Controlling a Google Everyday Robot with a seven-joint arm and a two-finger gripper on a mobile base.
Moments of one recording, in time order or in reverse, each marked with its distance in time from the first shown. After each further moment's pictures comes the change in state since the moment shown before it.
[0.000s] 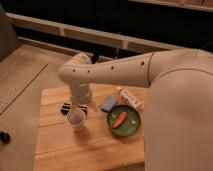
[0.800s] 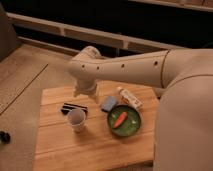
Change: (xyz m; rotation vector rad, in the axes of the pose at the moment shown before) arm -0.051 -0.011 -0.028 -0.113 -0.170 0.372
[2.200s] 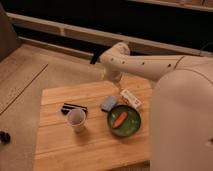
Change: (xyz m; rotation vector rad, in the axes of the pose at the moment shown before) arm -0.171 -0.119 0.040 0.003 -0.167 0.216
